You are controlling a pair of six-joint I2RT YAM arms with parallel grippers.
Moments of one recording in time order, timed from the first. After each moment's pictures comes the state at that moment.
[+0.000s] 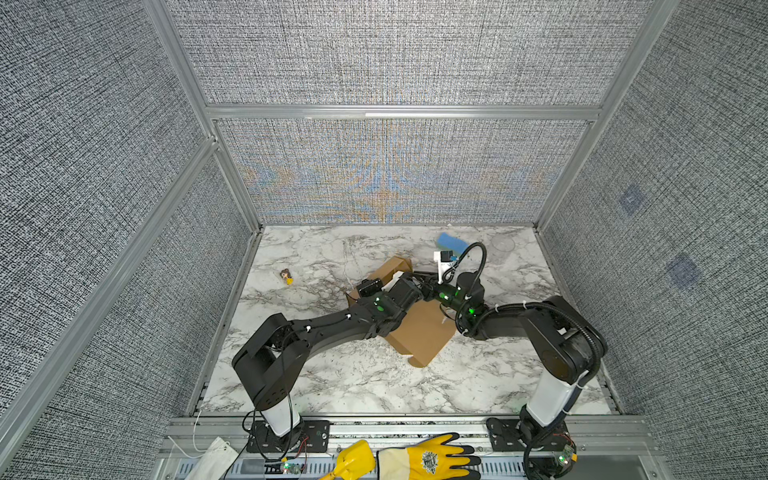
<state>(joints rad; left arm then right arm) -0.91 1.69 1.09 -0.32 -1.06 0.52 0.49 1.79 0.72 0.99 -0.36 0.59</state>
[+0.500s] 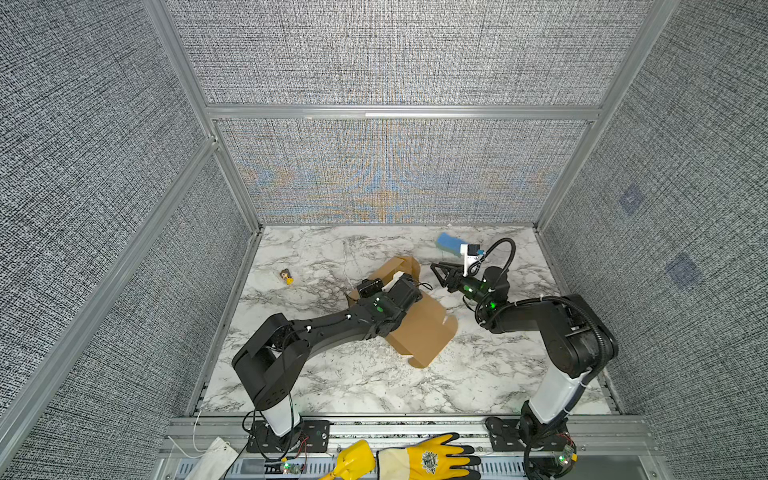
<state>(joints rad) -0.91 1.69 1.08 -0.29 -1.06 0.55 0.27 1.80 0.72 1.03 -0.52 0.55</state>
